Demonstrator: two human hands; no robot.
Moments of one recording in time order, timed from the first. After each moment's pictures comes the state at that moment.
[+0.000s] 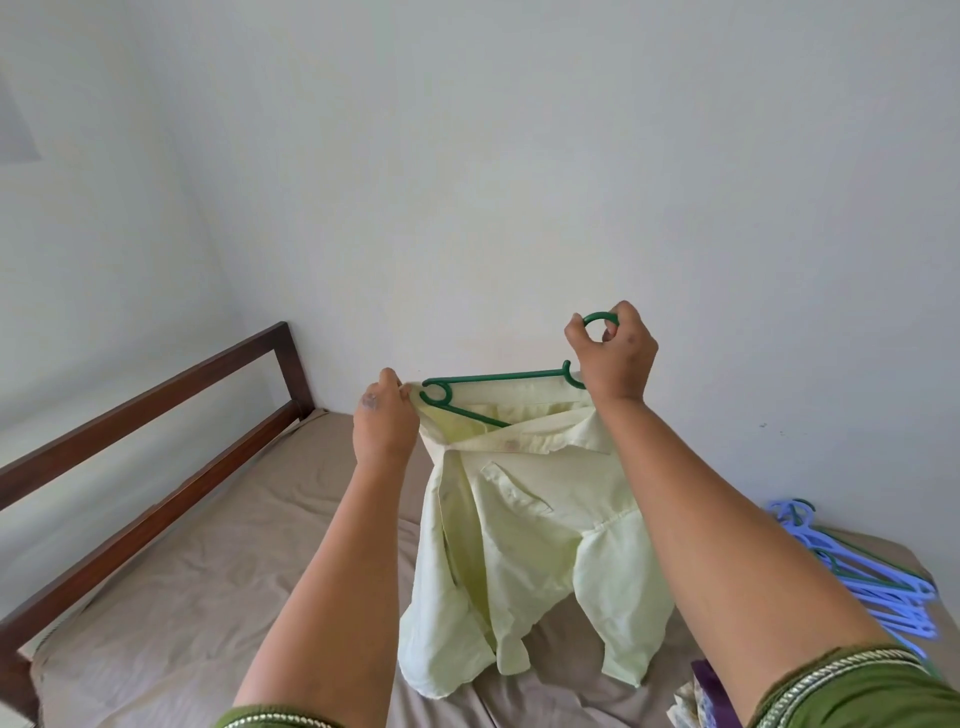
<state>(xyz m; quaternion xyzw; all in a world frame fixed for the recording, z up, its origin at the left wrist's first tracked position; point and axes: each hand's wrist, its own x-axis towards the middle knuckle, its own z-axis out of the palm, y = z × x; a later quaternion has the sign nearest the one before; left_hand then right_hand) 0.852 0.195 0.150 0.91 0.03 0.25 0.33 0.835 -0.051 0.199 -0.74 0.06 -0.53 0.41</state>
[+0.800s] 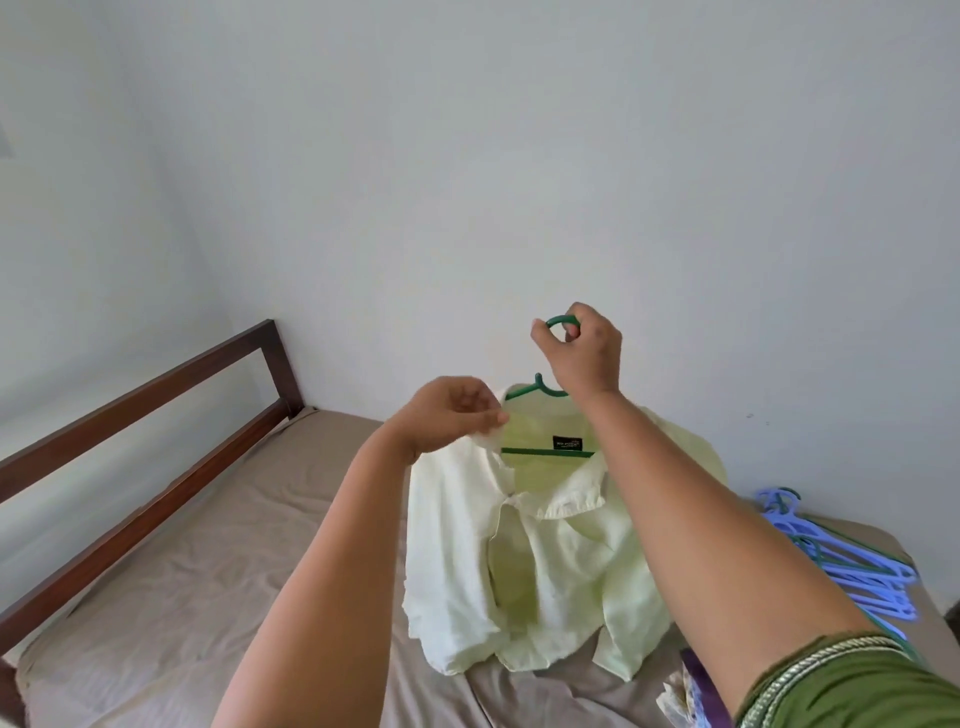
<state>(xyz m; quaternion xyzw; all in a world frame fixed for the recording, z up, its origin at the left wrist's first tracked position) 0.822 0.158 0.184 0.84 -0.25 -0.10 0.47 0.828 -0.043 0.200 -0.78 0.02 -0.43 0.44</state>
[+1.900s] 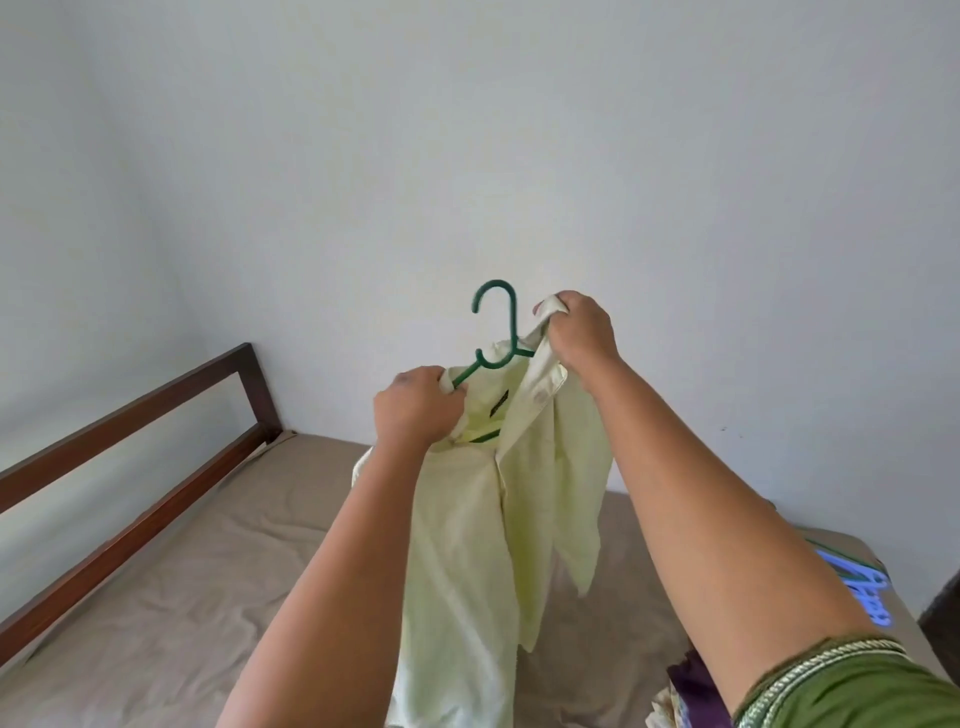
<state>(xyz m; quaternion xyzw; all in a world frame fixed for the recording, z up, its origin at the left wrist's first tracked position) 0.828 0.129 0.209 0.96 -0.07 0.14 0.24 0.817 -0.060 0.264 -0.86 0.08 -0.27 0.43</state>
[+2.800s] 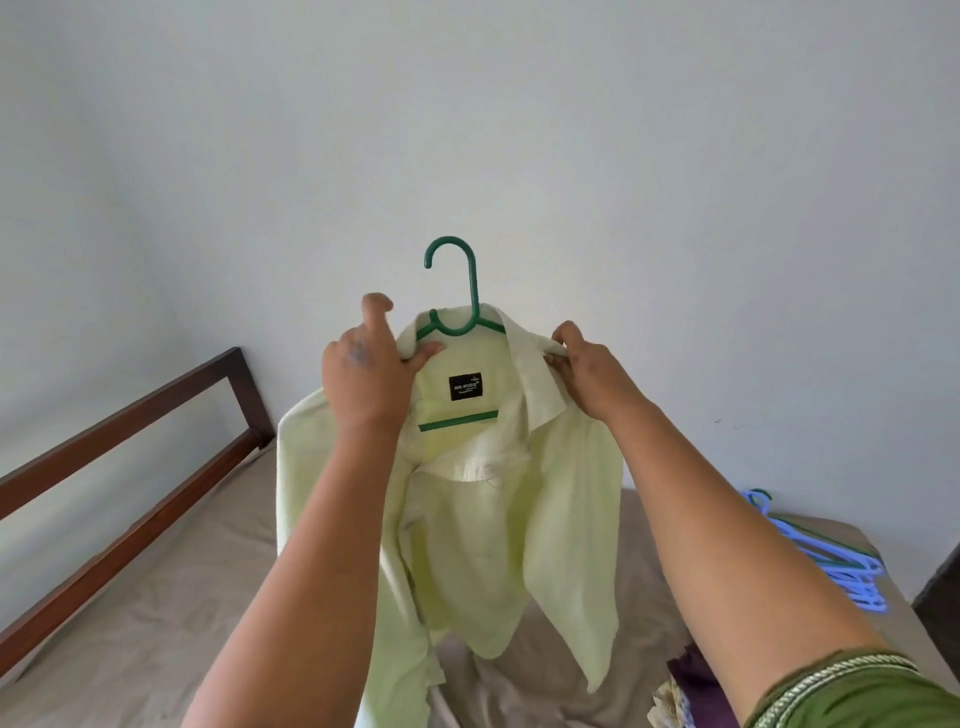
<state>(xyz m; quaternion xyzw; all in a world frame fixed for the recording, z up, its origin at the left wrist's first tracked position) 0.828 0.149 0.242 0.87 -0.08 0.42 0.24 0.817 -0.105 0.204 -0.93 -0.04 -0.24 0.27</state>
